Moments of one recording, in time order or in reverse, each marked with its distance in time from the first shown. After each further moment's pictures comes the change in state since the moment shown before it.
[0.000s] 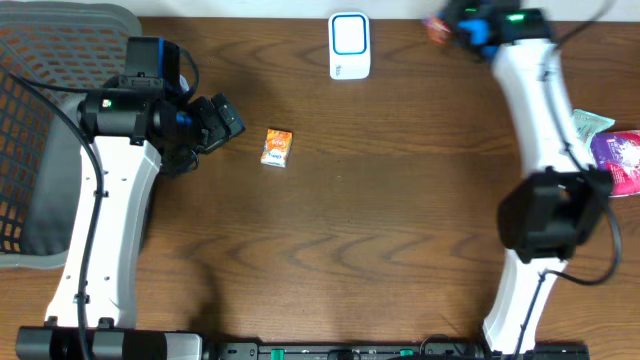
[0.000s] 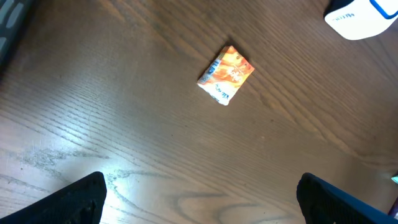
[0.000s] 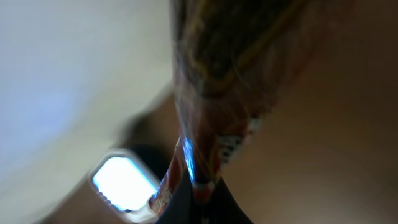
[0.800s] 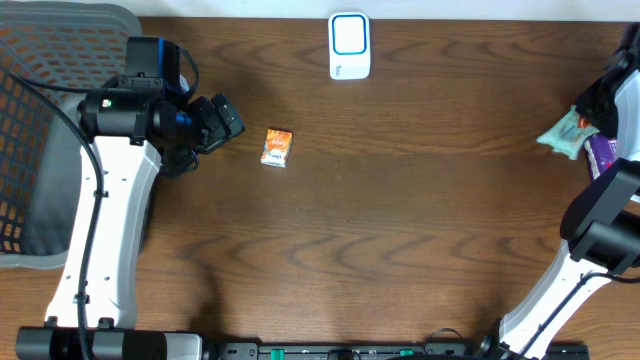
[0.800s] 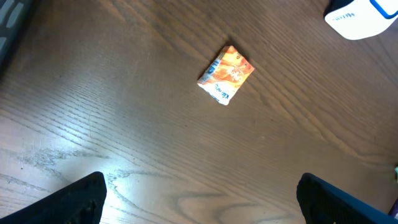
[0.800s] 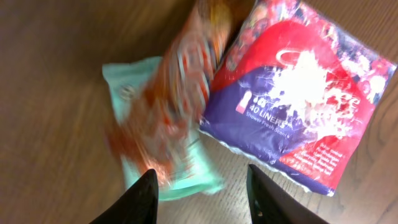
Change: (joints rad) left arm 0.000 0.000 0.000 0.000 0.000 0.000; right arm -0.489 0.023 -0.179 -0.287 0.304 -0.343
